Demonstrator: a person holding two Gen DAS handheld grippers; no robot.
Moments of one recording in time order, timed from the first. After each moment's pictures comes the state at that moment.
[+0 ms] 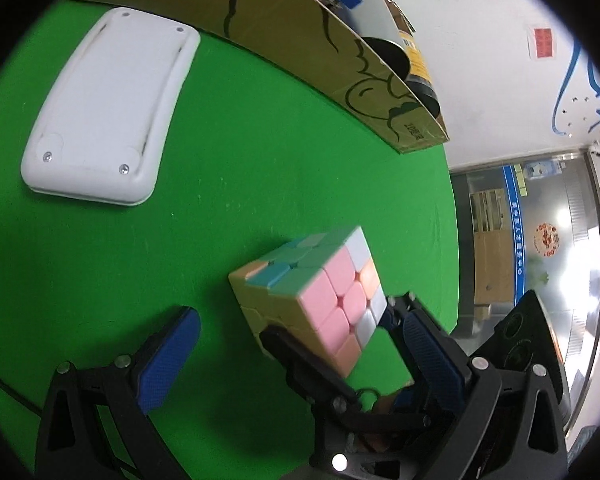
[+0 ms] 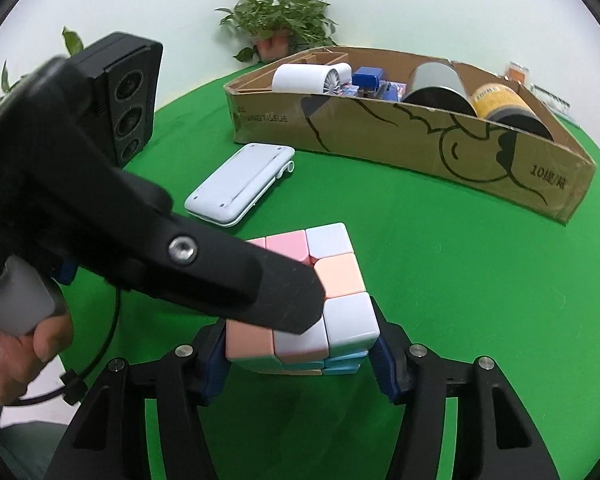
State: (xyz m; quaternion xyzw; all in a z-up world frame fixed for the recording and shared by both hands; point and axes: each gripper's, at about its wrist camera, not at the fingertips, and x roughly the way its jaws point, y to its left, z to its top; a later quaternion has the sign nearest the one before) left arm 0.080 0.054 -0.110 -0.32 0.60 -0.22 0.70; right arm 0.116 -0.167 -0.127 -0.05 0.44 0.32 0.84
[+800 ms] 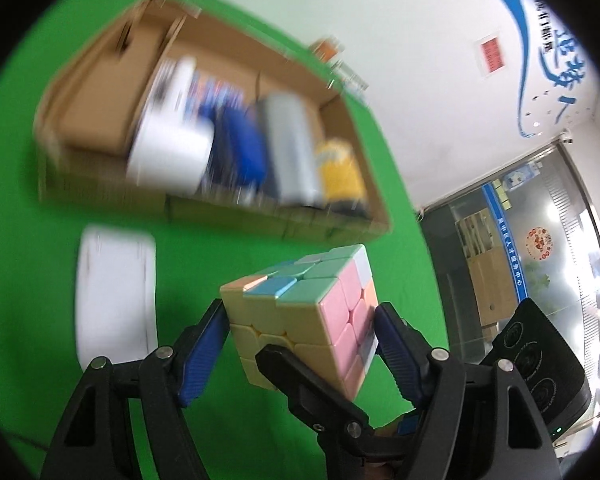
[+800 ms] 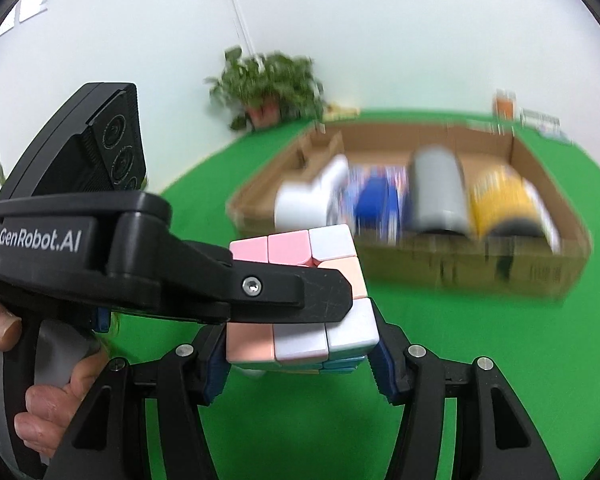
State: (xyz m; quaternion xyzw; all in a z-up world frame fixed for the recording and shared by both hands) left arm 0.148 0.074 -0.008 -0.28 0.48 -0.24 0.79; right arm 0.168 -0.142 -0.031 0.00 0.33 0.32 0.89
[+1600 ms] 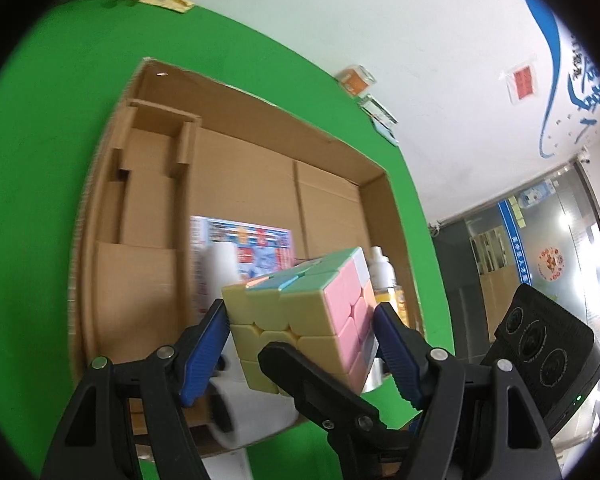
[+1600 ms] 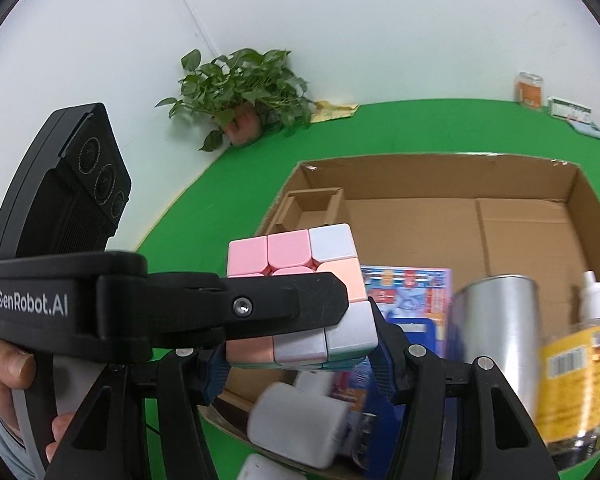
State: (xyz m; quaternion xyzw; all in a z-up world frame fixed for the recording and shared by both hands) left arm 0.324 0.155 -0.001 -0.28 0.51 -0.22 0.78; right arm 0.394 -0.033 -0.021 0.05 0.42 0.31 0.85
